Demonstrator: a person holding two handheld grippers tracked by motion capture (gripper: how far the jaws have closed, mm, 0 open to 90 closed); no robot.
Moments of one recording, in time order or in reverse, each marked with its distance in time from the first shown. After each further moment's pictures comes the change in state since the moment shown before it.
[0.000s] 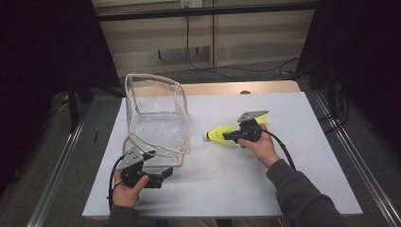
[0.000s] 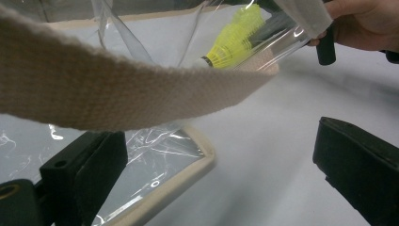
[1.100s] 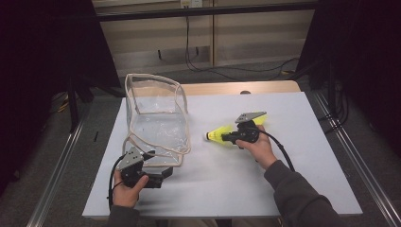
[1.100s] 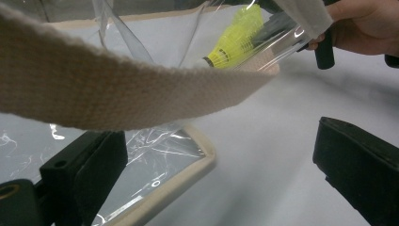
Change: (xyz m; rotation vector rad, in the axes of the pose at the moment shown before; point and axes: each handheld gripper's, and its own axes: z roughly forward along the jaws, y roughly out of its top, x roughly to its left) left arm 0.000 0.000 0.000 -0.001 0.001 0.000; right arm 0.004 -0.001 0.007 -0.006 0.012 0.012
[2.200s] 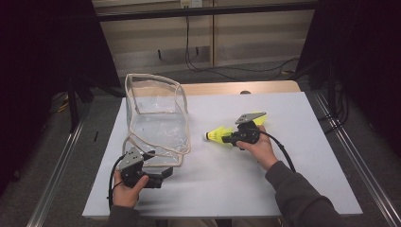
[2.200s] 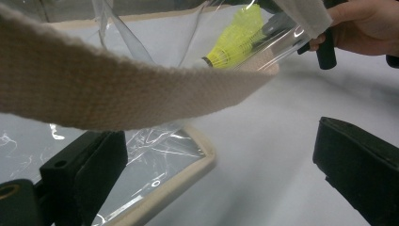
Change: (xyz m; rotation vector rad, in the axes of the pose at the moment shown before) left arm 0.000 0.000 0.000 0.000 0.000 0.002; right arm 0.000 -0.002 -0.001 0.035 -0.032 -0.004
